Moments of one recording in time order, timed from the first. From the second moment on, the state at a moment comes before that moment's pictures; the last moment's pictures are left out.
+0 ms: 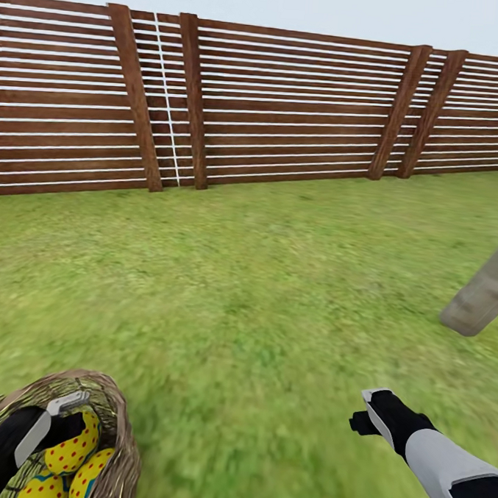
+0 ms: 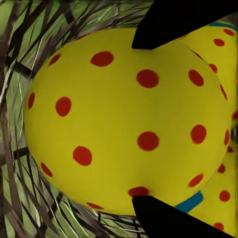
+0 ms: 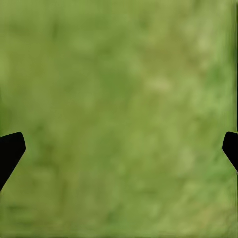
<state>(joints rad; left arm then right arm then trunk) -0.54 0.33 0.11 -0.54 0.37 0.60 0.03 -0.81 -0.20 0.29 -0.24 -0.12 0.58 -0.03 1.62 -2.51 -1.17</state>
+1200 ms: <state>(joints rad) -0.54 0.31 0.10 -0.54 0.36 0.60 0.02 -0.81 -0.19 0.29 -0.24 -0.12 0.58 -0.04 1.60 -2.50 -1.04</state>
